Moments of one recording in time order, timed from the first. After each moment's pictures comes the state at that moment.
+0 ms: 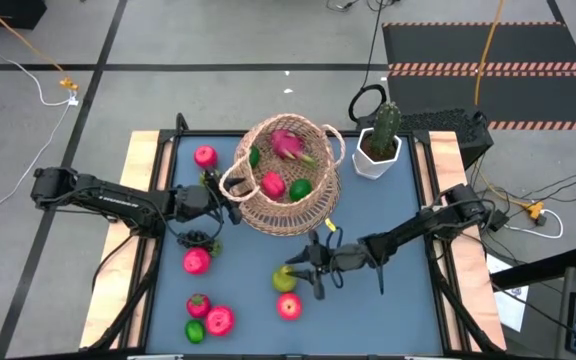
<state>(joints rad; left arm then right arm) 0.02 1.08 0.33 0.41 -0.52 -0.14 0.37 1.83 0.74 0.87 0.23 0.28</state>
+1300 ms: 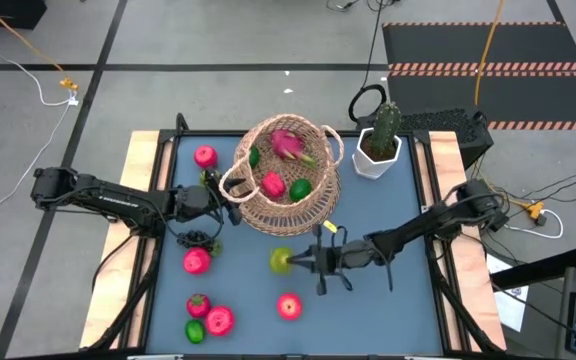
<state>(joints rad) 0.02 1.08 0.33 0.39 -0.51 -0.15 0.36 1.72 0.74 0.83 0.33 -0.18</state>
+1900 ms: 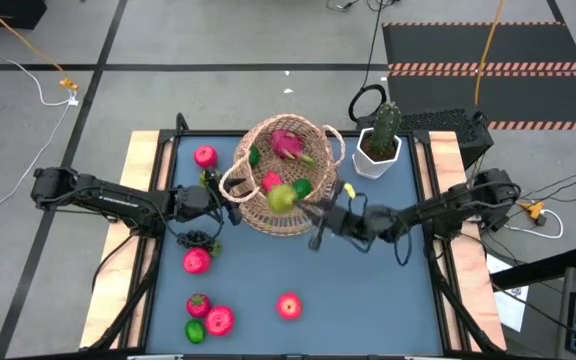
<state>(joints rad) 0.02 1.08 0.33 0.39 -0.51 -0.11 0.20 1.54 0.74 1.06 0.54 -0.39</state>
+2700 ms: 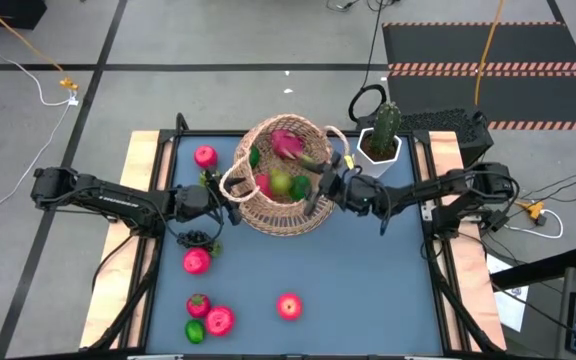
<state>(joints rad) 0.02 1.08 0.33 0.42 -0.51 -0.05 -0.02 1.54 0.74 0.87 0.44 -0.22</state>
